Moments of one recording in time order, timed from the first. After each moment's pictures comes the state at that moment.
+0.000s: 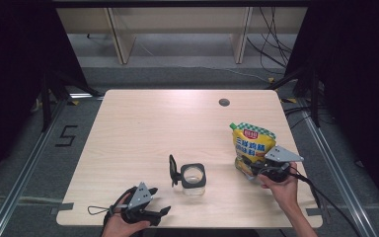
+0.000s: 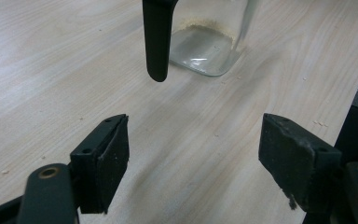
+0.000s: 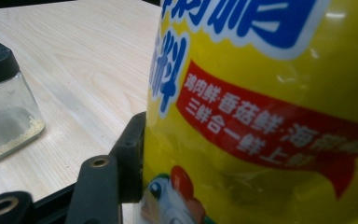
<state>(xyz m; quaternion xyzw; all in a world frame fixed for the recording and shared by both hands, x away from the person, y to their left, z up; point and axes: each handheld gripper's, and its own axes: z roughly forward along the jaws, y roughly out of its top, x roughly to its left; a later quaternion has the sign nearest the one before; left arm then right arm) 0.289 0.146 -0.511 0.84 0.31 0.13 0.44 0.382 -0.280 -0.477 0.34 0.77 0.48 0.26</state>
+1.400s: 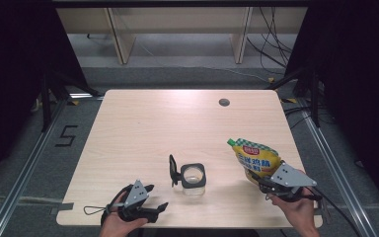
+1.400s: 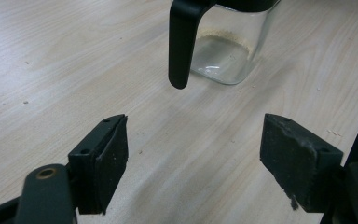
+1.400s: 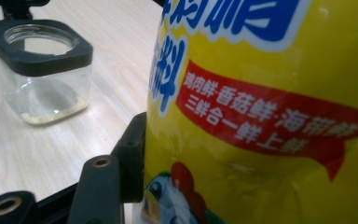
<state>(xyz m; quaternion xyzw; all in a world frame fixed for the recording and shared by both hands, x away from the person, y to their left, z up) 0.292 0.155 -0.505 0.83 0.31 0.16 0.44 0.316 -0.278 -0.439 0.23 0.80 0.43 0.34</state>
